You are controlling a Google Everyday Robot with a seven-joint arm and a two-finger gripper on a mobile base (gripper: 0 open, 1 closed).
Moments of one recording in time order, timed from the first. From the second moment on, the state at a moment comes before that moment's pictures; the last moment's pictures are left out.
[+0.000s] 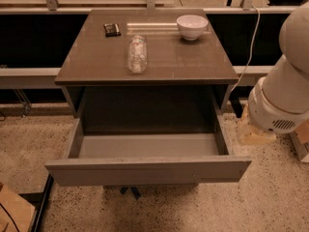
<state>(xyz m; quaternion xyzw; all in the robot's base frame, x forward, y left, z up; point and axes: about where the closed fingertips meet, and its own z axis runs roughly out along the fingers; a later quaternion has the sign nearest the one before) 0.417 -0.210 0.857 -0.65 0.75 -0.04 0.09</state>
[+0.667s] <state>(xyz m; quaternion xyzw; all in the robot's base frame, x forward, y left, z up) 0.420 -0.202 0.828 -0.65 0.75 -0.07 0.07</state>
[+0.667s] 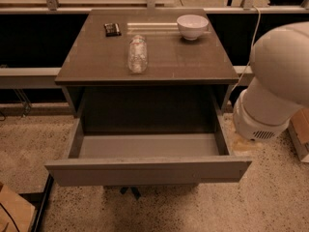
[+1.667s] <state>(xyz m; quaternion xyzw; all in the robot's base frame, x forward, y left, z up) 0.419 -0.180 0.668 -0.62 0.78 0.06 0.04</state>
